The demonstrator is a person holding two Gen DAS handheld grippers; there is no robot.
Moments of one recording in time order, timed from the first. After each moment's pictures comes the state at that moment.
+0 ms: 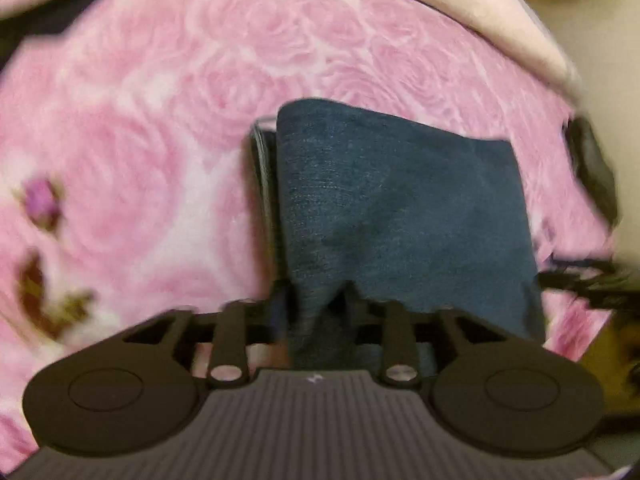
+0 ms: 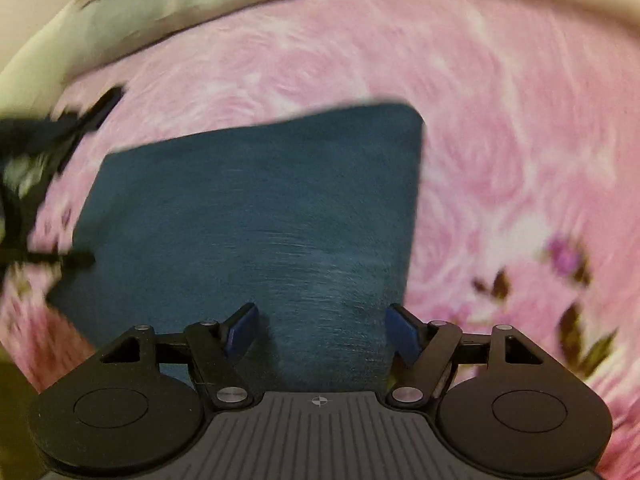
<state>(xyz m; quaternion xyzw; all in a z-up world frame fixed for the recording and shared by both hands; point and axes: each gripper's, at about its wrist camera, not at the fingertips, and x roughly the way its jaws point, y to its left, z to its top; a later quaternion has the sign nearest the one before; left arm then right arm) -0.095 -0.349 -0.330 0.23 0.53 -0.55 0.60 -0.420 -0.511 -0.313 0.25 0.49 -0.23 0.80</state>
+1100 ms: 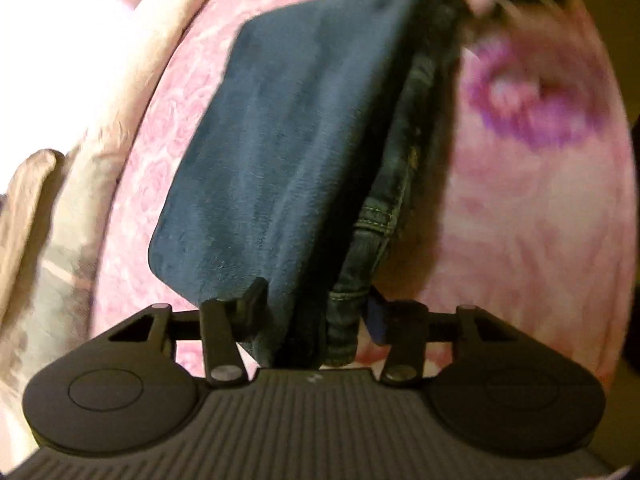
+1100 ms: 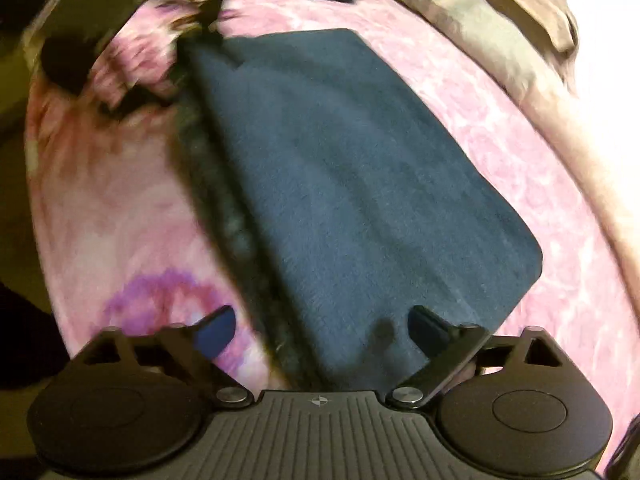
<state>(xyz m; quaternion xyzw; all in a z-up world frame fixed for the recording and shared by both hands) -0.232 -0.292 -0.354 0.60 0.03 -0.66 0.46 -0.418 -0.372 -0.345 -0.14 0.54 -0.04 0.83</state>
